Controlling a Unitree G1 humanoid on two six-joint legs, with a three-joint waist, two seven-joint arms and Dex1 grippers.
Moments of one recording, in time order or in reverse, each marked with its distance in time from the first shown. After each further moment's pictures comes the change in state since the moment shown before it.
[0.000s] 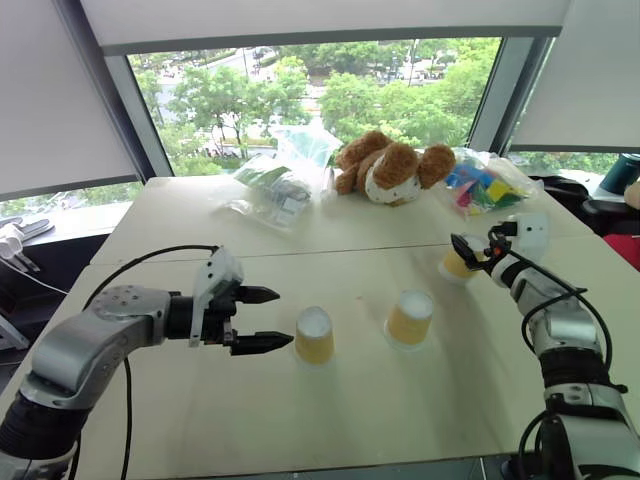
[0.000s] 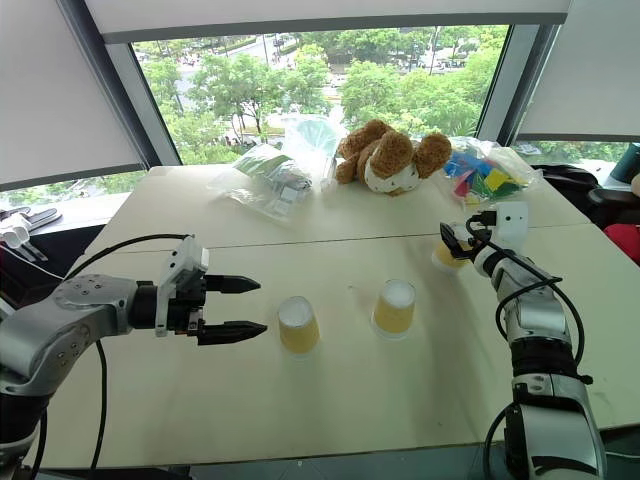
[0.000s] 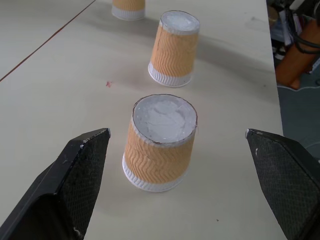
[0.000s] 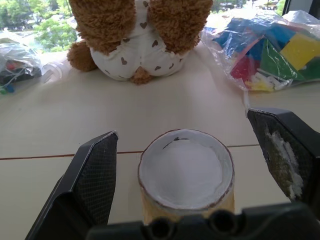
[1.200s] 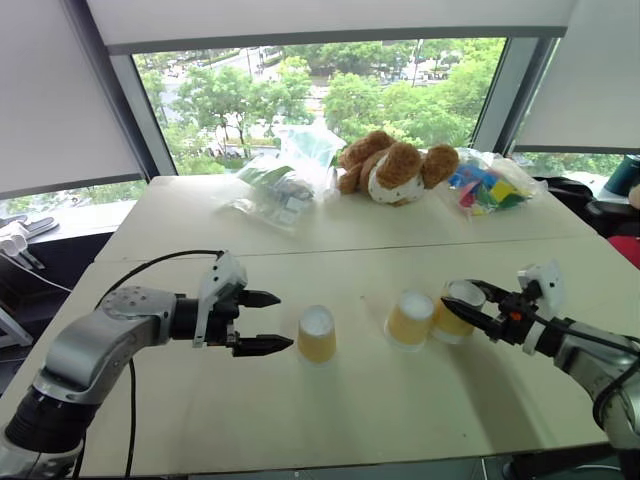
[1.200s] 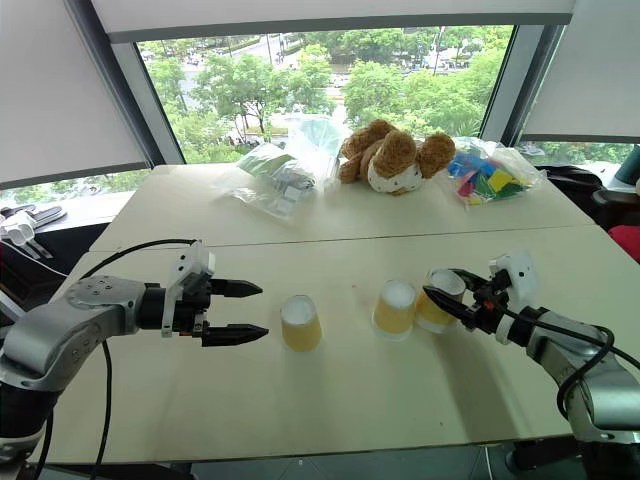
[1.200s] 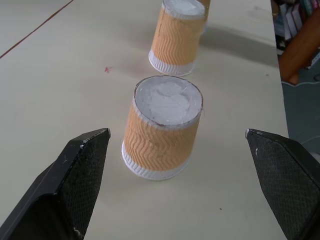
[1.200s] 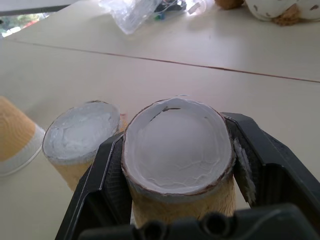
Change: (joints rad) left arm -0.033 -0.008 -0.064 0.096 0.050 -0.049 -0.055; right arm 0.614 -0.155 -0.077 -0.805 0.296 0.302 0.382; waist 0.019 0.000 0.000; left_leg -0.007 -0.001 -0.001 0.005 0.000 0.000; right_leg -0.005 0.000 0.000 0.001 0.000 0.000
